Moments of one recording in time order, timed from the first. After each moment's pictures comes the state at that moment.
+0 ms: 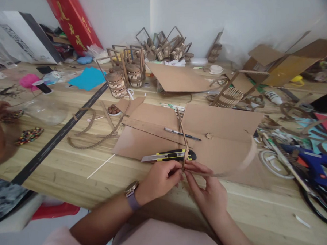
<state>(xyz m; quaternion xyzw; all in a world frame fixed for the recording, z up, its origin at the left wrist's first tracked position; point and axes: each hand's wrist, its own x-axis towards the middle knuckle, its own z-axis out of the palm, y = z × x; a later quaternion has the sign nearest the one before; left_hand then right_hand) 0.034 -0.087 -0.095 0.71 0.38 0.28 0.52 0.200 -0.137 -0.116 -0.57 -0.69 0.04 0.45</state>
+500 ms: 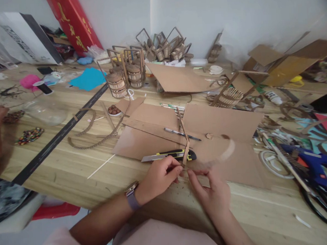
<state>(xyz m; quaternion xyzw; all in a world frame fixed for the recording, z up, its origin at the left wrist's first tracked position) 0.035 -0.086 -0.095 0.65 0.41 0.30 0.57 0.208 -0.135 -0.113 -0.58 -0.69 0.00 0.43</state>
